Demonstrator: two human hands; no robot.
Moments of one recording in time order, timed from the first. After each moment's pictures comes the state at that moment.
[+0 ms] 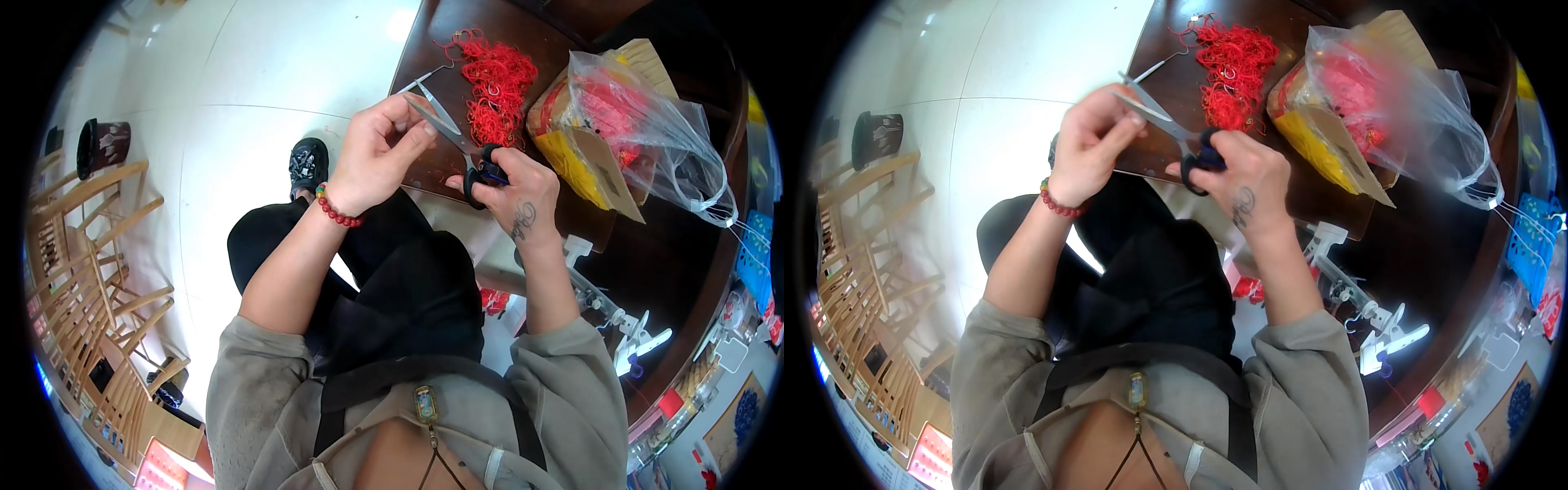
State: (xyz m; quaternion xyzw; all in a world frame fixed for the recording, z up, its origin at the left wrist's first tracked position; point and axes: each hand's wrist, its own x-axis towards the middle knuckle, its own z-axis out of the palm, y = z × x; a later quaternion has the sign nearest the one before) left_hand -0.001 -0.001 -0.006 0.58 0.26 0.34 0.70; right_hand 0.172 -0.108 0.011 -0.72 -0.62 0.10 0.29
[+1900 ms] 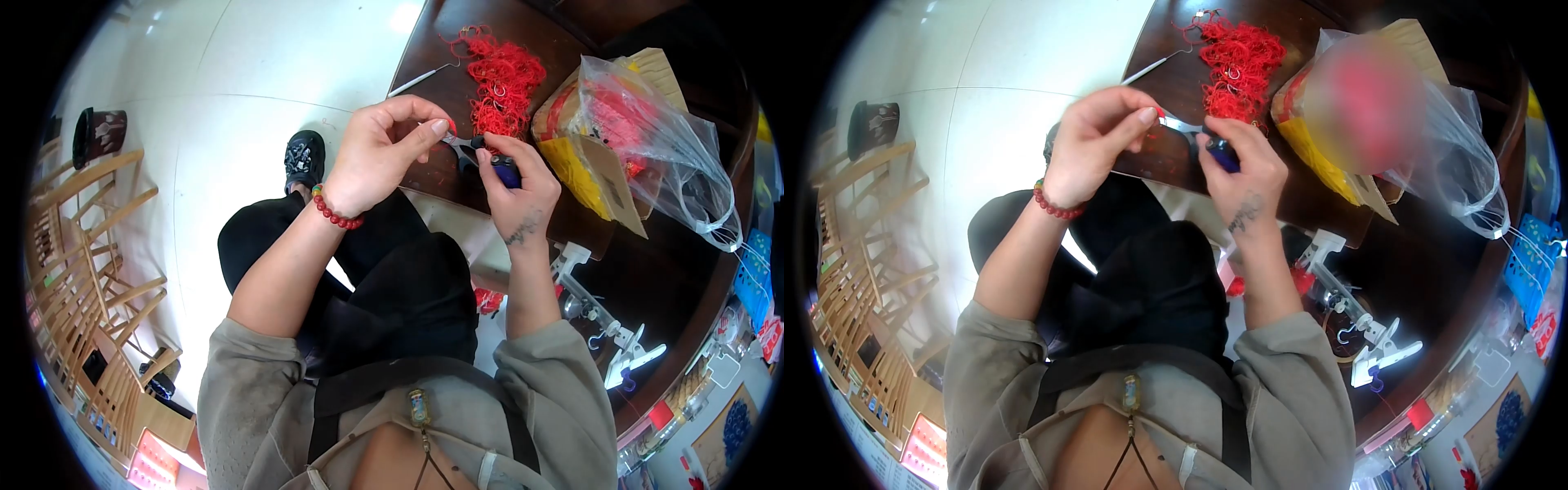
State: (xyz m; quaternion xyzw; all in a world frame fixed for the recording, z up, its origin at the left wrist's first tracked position) left_hand 0.006 0.001 -0.012 0.52 0.33 0.29 0.73; right_hand 0.168 -0.105 -0.015 -0.75 -0.48 0.18 0.42
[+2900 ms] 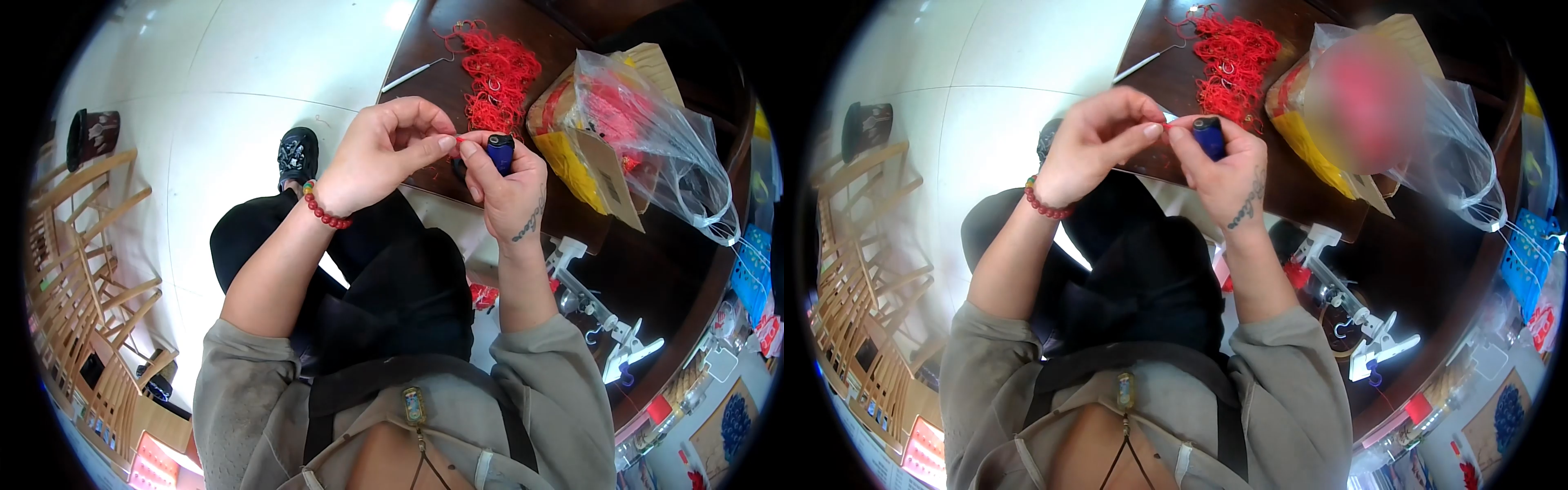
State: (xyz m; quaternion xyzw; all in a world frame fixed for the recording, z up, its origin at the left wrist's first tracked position) left_hand 0.007 -0.002 -0.007 0.53 0.28 0.25 0.76; right_hand 0.150 -0.095 0.010 -0.63 -0.25 0.48 0.55
